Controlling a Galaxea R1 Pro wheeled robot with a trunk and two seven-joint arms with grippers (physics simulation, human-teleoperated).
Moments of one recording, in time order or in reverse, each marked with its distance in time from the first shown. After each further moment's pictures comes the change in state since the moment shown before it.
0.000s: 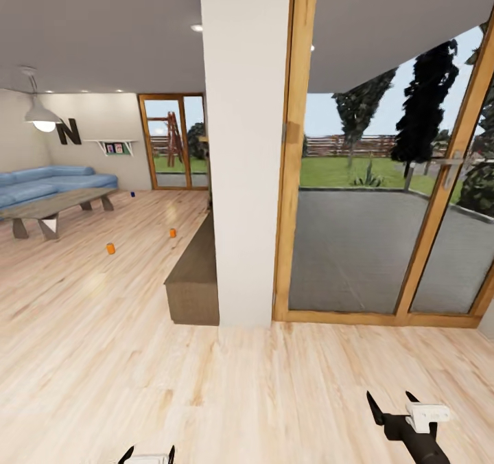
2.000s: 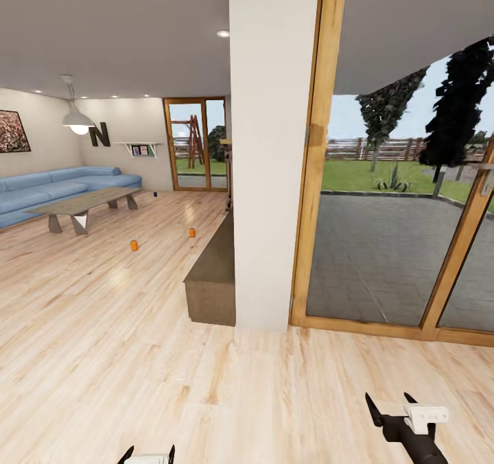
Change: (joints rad) left arm -0.001 0.000 0.000 0.000 -0.001 0.000 0.000; right arm 0.000 0.001 0.007 0.008 0.001 0.000 0.001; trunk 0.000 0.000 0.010
